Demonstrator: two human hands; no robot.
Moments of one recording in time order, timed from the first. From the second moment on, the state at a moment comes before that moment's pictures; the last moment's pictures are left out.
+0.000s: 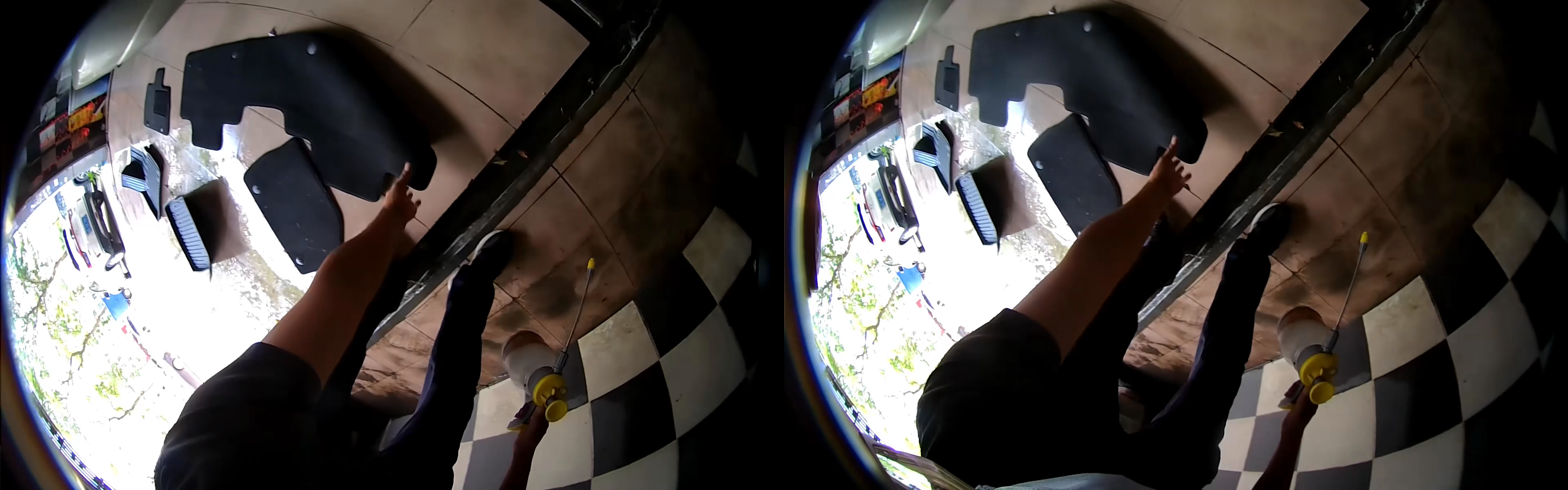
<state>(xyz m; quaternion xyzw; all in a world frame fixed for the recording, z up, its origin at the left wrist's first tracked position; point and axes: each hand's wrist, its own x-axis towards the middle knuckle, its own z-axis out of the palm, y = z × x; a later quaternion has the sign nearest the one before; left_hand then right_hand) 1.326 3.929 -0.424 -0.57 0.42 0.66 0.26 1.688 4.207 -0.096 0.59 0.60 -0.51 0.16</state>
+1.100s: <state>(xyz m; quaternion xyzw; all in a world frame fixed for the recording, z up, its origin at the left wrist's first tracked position) 1.402 3.971 -0.147 -0.07 0.75 0.56 0.34 1.491 4.158 -0.091 0.27 0.78 -0.38 0.42</state>
